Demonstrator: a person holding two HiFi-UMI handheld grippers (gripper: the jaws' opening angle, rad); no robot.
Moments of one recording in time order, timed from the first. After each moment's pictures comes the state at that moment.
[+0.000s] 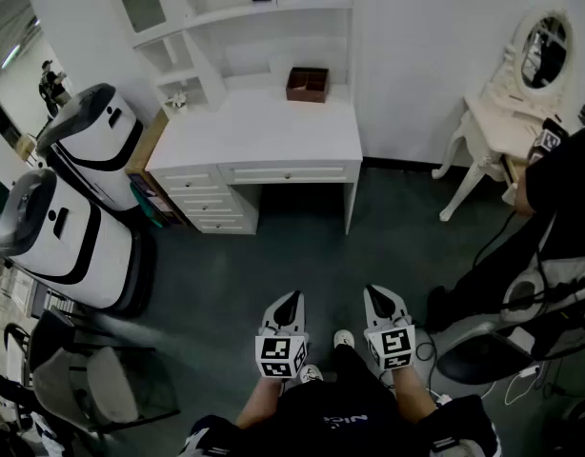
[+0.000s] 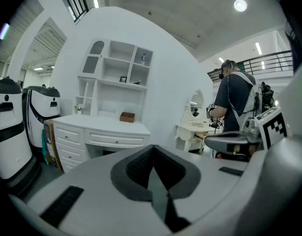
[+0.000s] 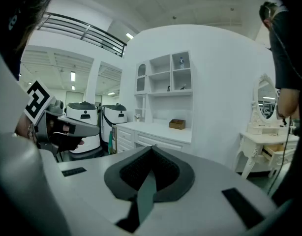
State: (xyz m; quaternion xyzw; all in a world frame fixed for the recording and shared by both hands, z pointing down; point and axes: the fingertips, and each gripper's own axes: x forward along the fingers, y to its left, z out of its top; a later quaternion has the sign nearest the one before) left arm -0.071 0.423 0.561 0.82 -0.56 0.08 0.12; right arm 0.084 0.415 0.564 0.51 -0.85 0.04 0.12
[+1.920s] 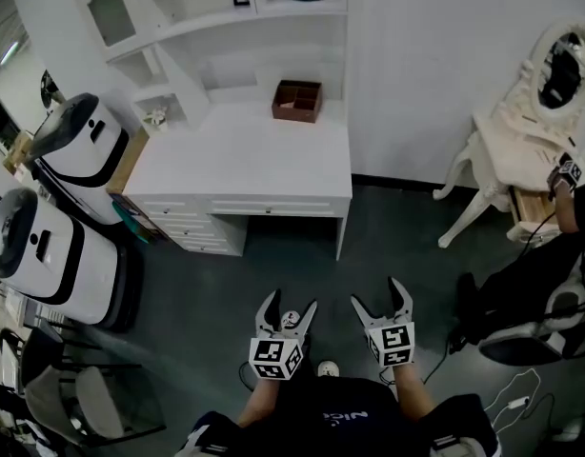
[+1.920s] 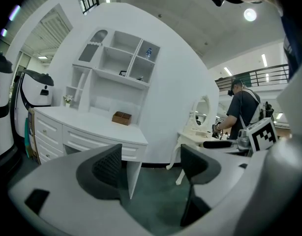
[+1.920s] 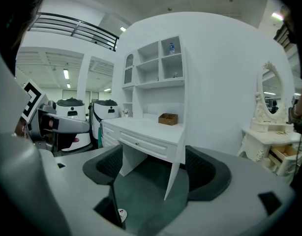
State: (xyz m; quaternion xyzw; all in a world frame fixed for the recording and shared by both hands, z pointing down) left arm -0.004 0.244 0.579 0.82 -0.56 0.03 0.15; right arm 0.160 0.220 0.594 0.50 -0.85 0.07 0.14
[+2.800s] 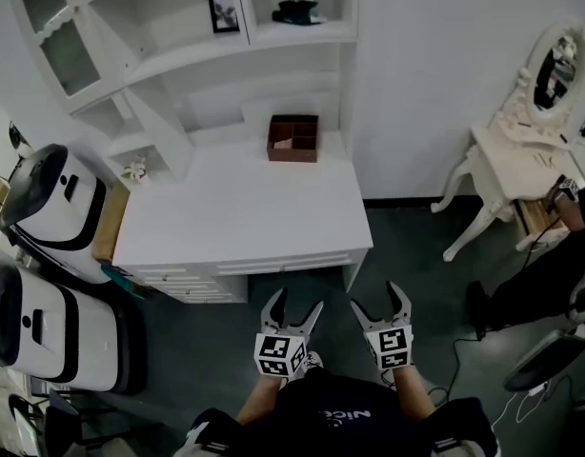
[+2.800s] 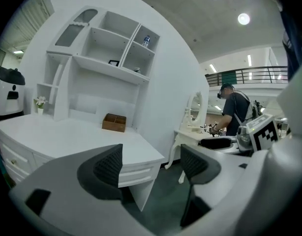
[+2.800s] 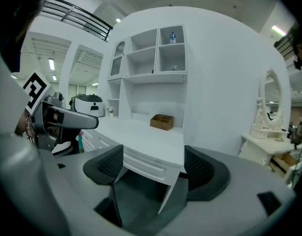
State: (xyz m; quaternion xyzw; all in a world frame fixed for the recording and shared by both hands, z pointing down) left arm -0.082 0.037 0.567 0.87 -0.47 0.06 0.13; right arm 0.066 0.048 0.586 0.56 -0.81 0.06 0.16
